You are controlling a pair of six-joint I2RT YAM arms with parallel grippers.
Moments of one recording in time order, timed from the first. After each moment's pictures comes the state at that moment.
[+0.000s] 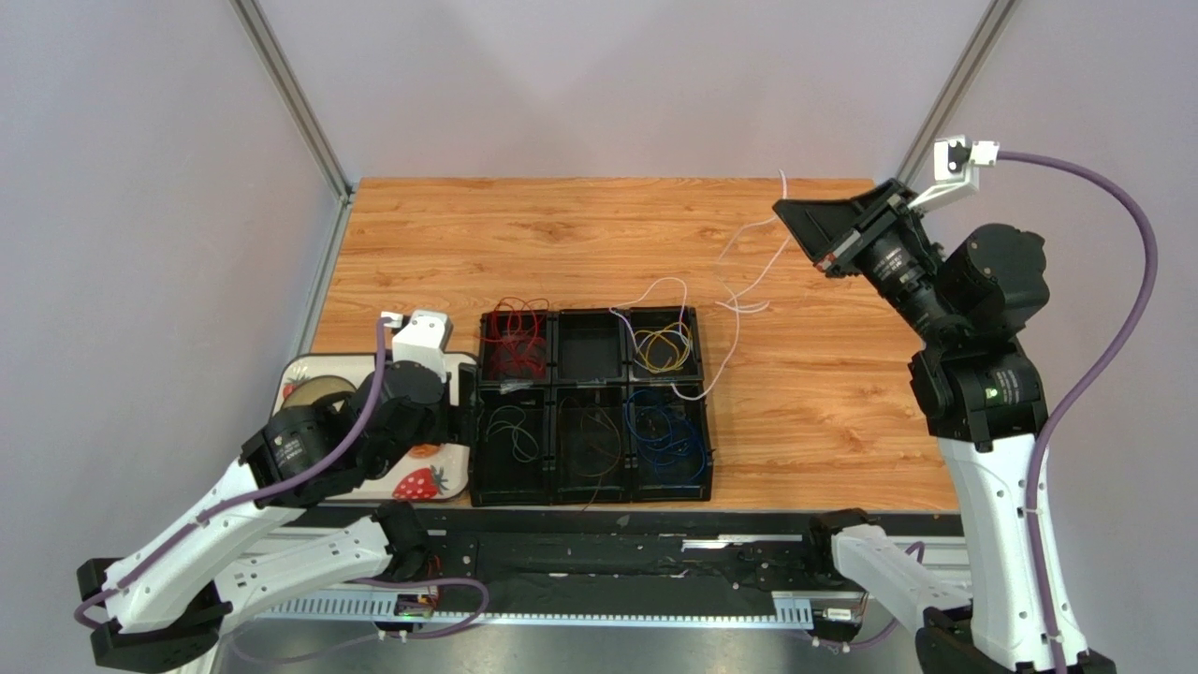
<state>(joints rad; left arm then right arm) -0.97 0.69 1.05 -1.13 -0.54 -0.54 0.17 0.92 1.42 -0.39 -0.37 0.74</state>
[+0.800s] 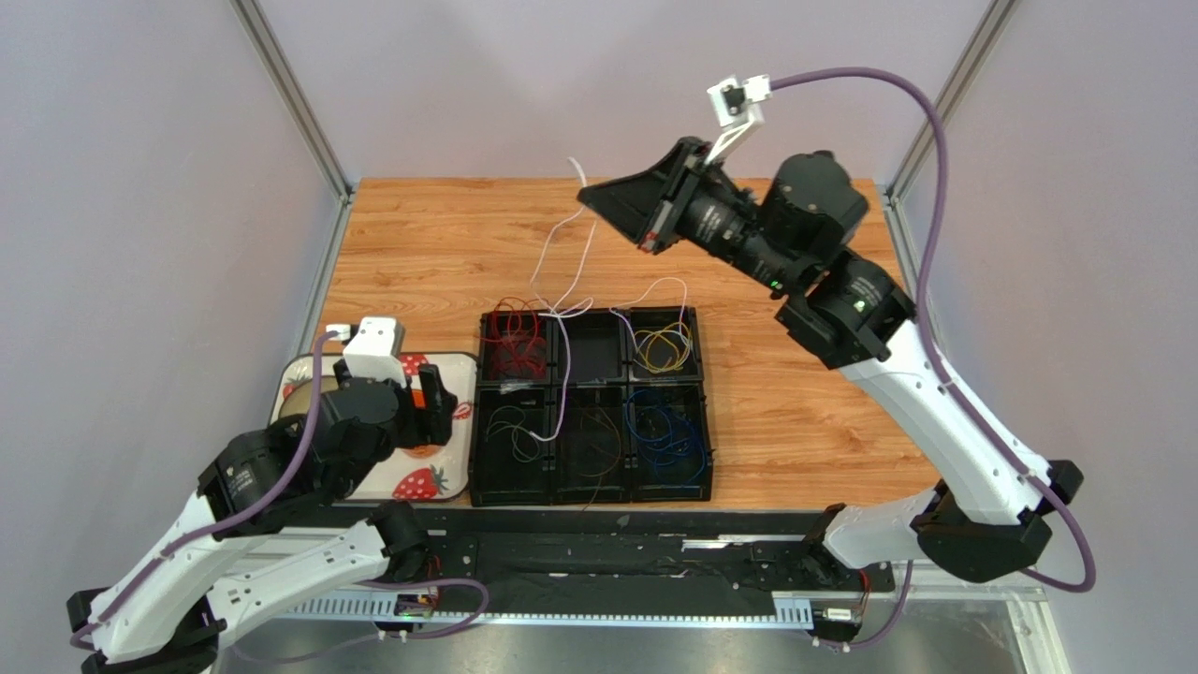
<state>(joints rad) -0.95 0.56 1.05 -1.14 -0.61 -0.57 0.79 1.32 1.78 -0.28 -0.16 0.68</state>
